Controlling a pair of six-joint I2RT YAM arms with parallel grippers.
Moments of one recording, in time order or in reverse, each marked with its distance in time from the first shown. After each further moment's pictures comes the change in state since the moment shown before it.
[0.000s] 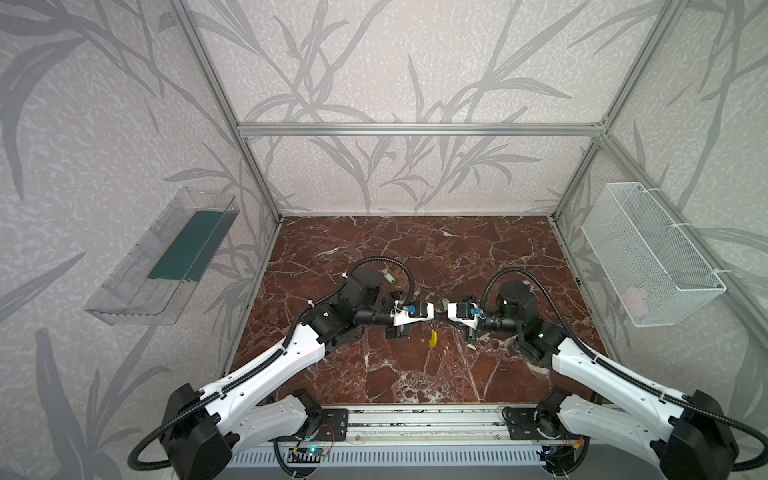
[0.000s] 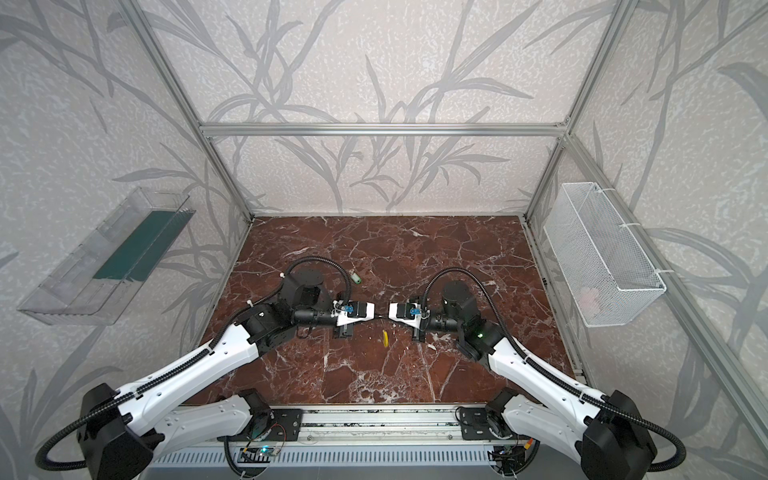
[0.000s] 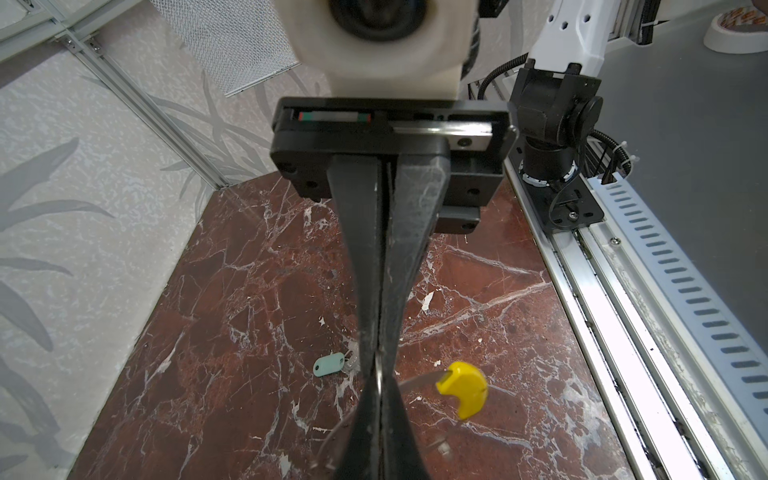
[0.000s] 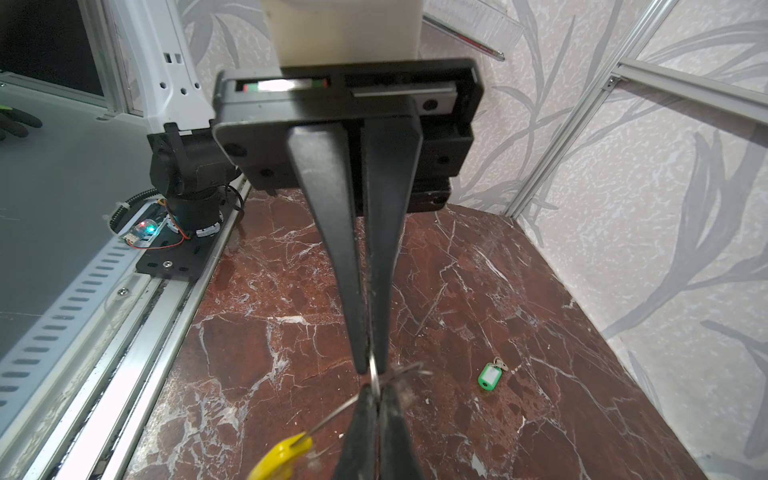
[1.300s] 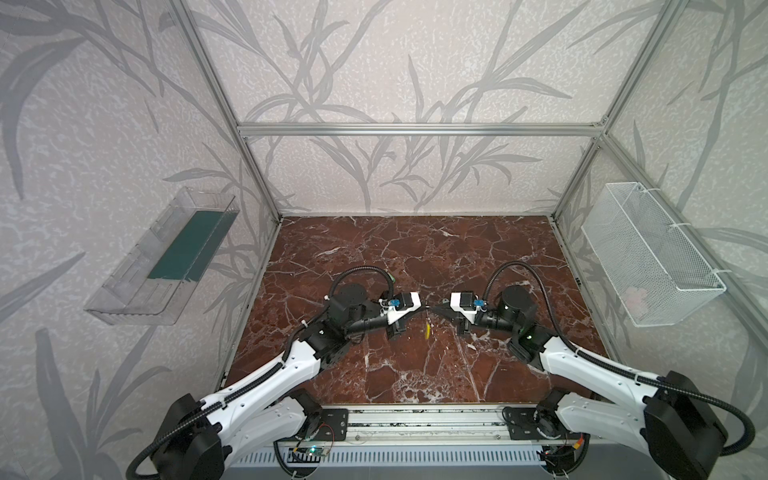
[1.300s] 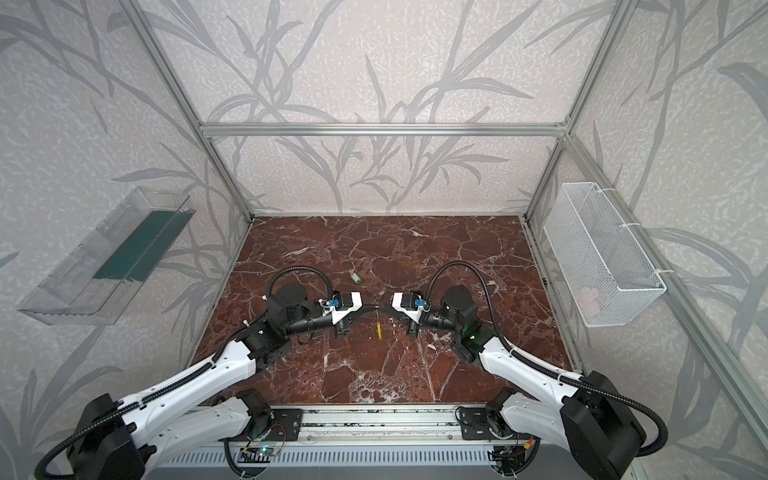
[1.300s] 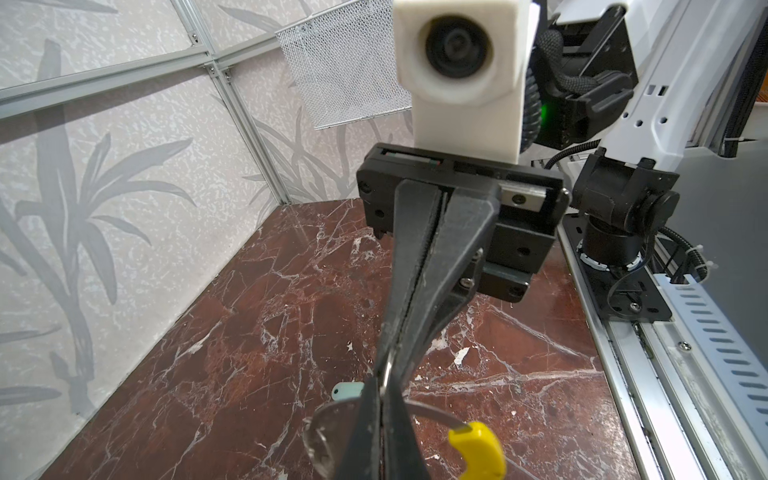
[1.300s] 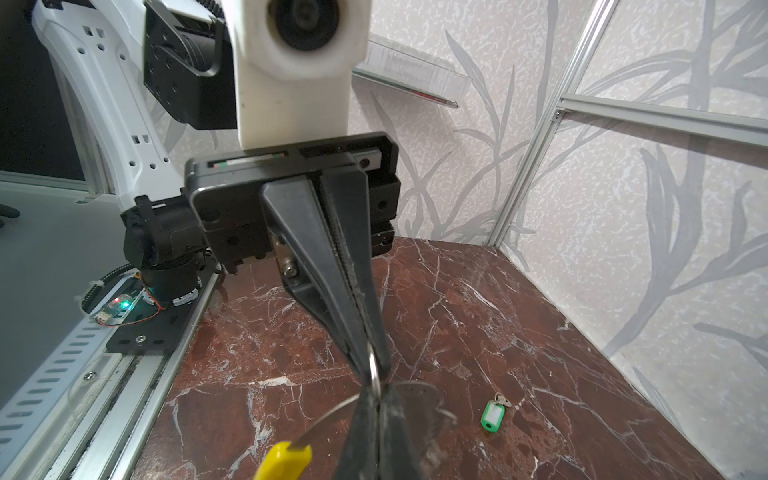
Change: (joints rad) left arm 0.029 -0.078 -0.217 0.407 -0.048 -0.293; right arm -0.008 0.100 -0.093 0.404 0.003 0.224
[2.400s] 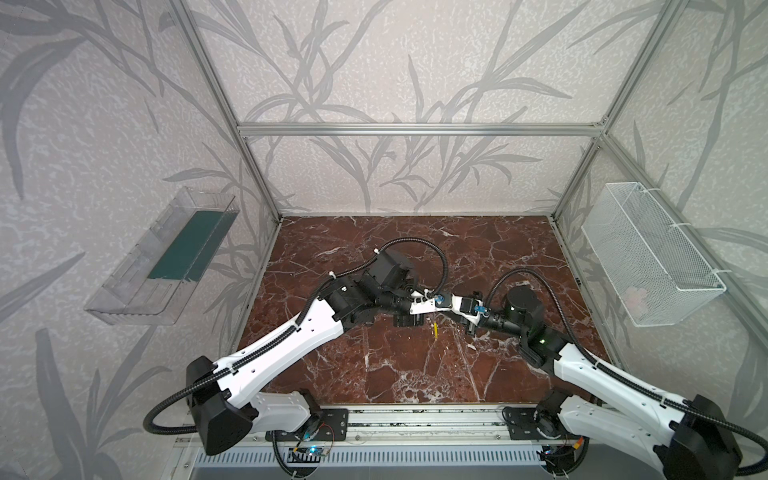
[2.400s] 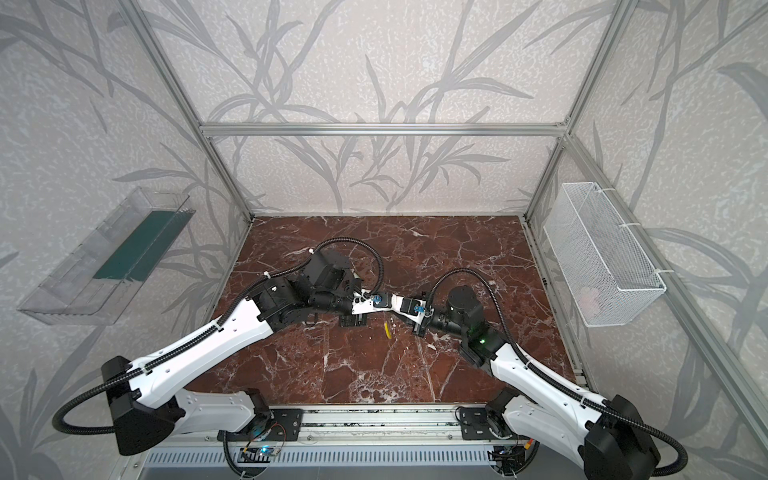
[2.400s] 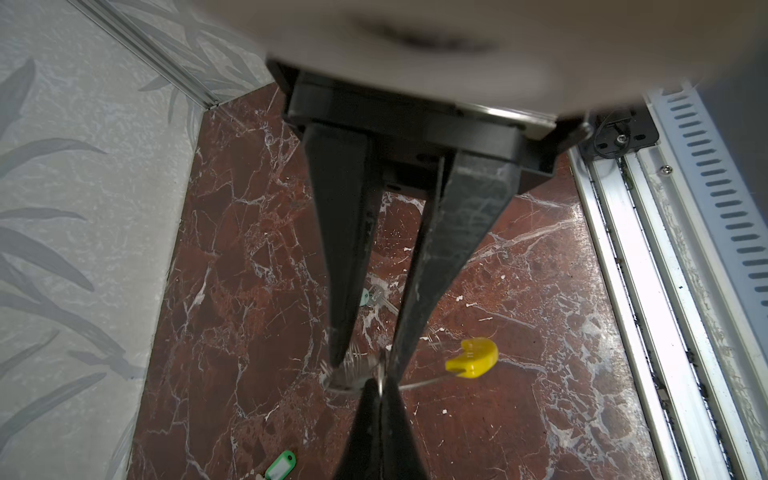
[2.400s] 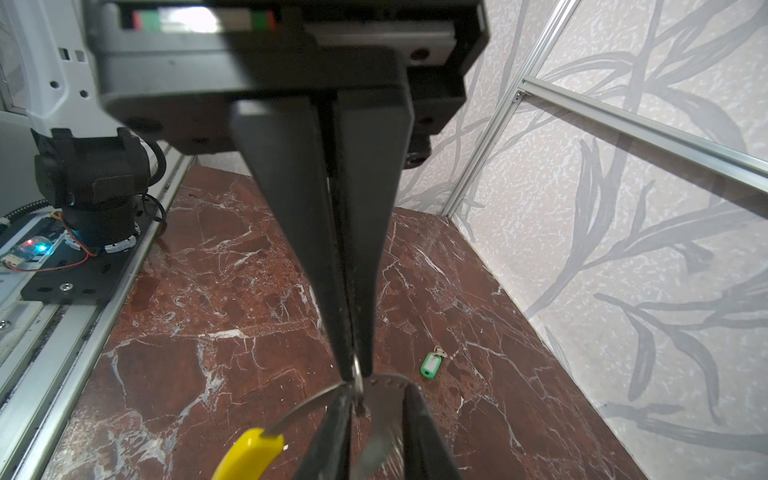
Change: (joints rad) left arm -0.147 0.279 0.619 -0.857 -0.260 0.412; right arm 0.002 -0.135 0.030 -0.253 0.148 -0.172
